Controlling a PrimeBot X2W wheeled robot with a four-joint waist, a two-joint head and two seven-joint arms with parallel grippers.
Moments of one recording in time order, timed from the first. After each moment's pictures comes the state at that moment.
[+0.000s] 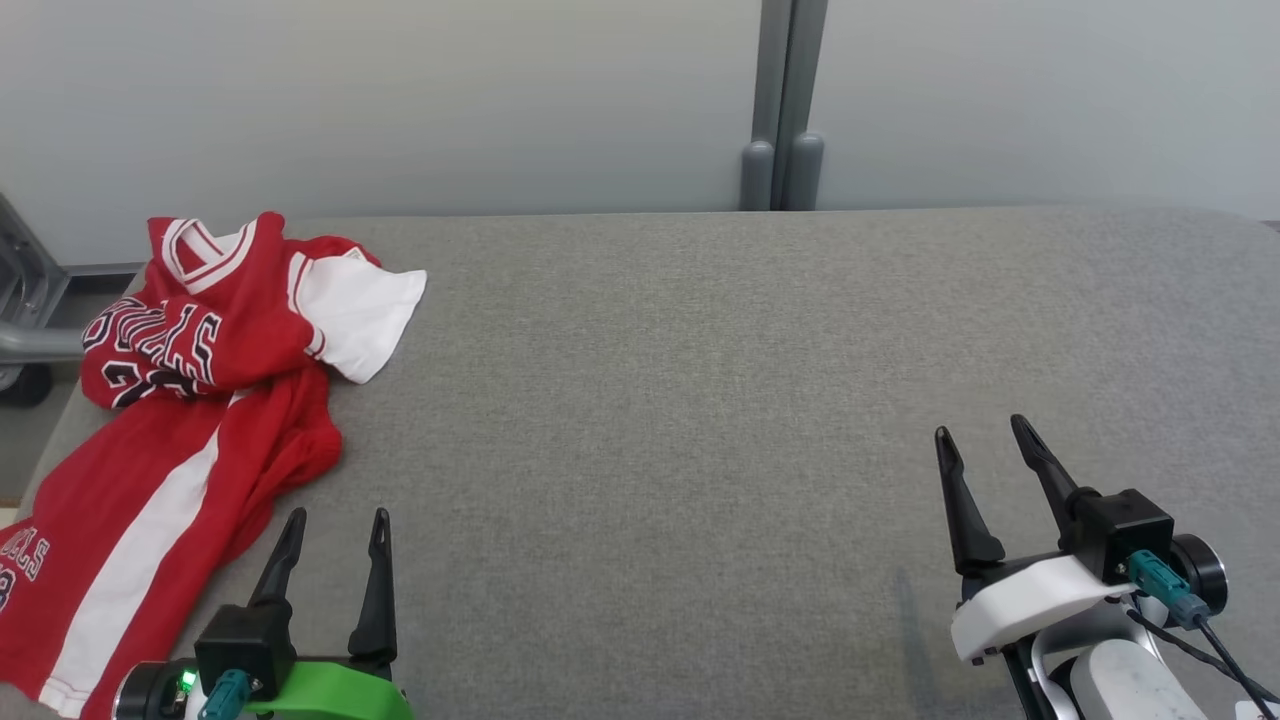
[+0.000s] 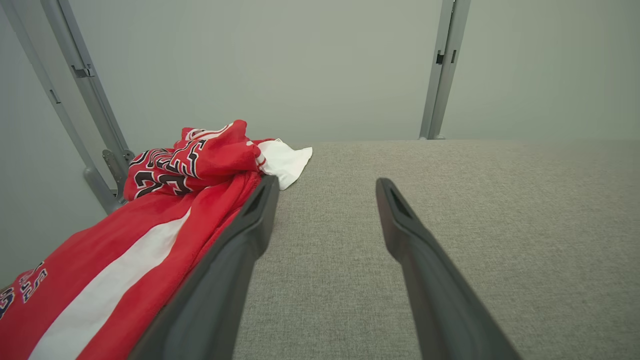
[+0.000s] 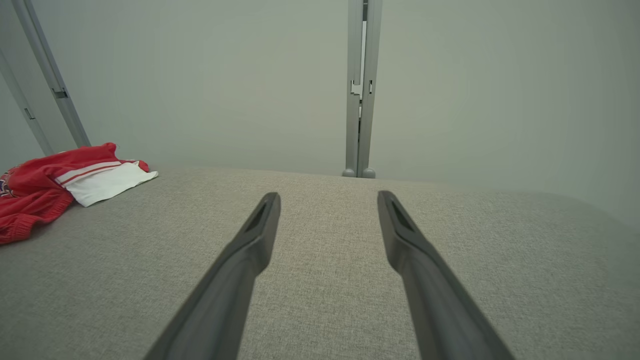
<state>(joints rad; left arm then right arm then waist) 0.09 0.08 -0.16 0.11 -0.21 0.06 -0.25 0.03 -0.15 0.25 0.13 0.18 -0.08 -0.25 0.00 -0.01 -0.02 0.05</state>
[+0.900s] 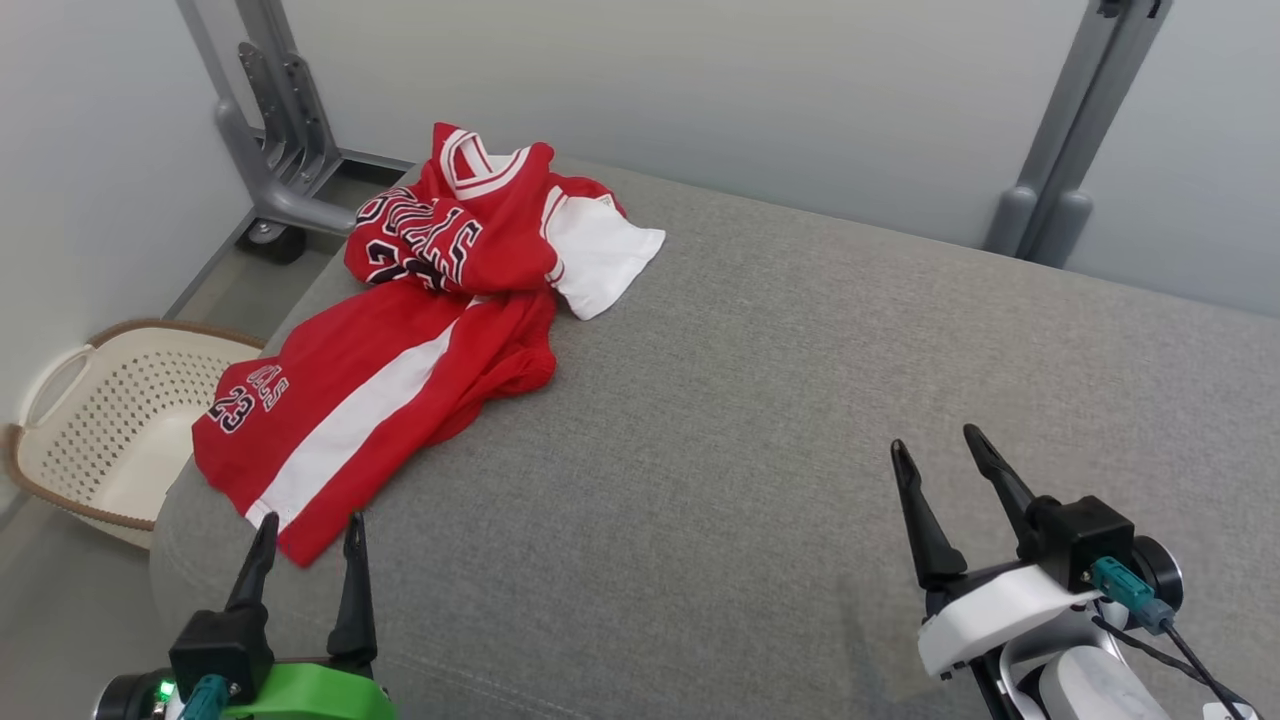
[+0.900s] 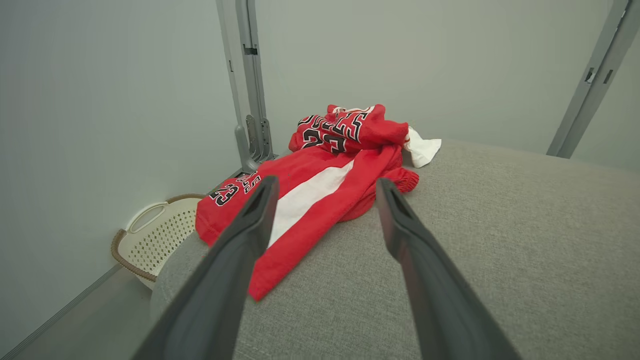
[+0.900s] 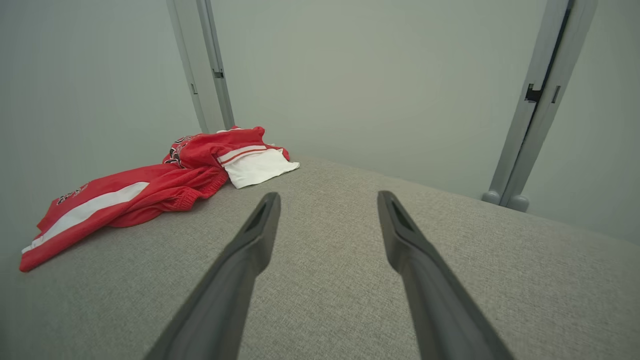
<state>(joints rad) 0.10 0.07 -0.13 0.10 -0.21 0.06 -0.25 0.03 -0.12 0.29 0.14 0.18 -0.04 -0.25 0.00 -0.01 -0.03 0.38</state>
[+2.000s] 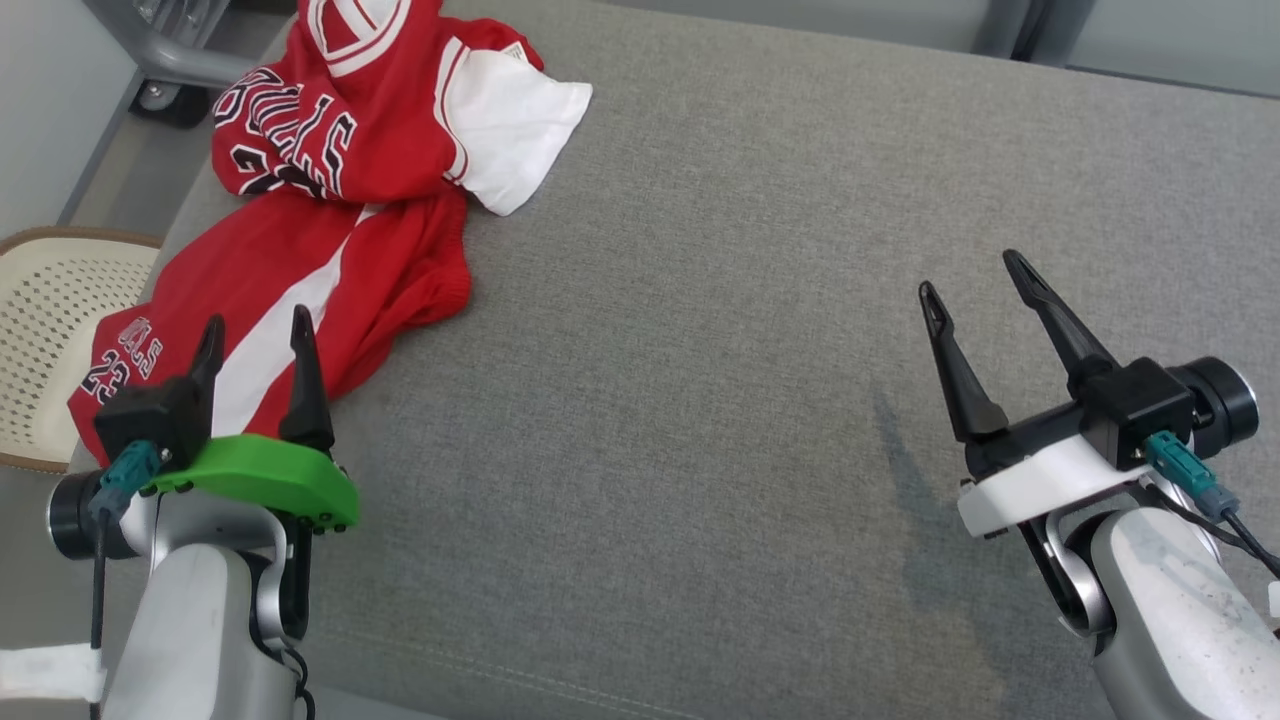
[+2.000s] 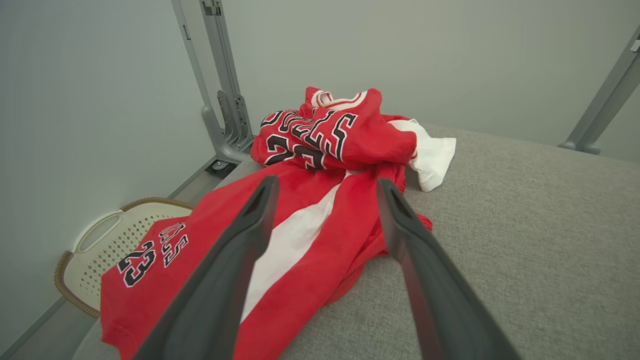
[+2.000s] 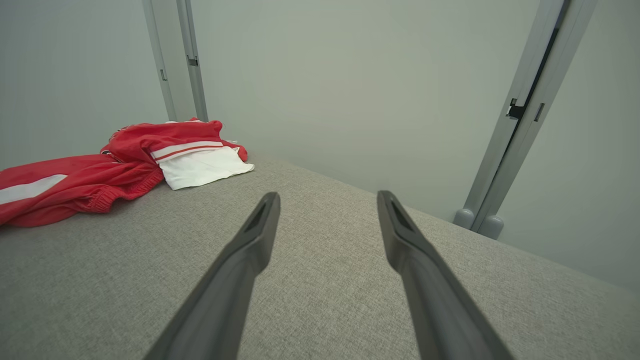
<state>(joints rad) -0.24 0.07 -0.07 0.24 -0.28 0.06 -0.15 -0.14 -0.22 0.28 0.03 0.09 -0.01 -0.22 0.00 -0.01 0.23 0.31</state>
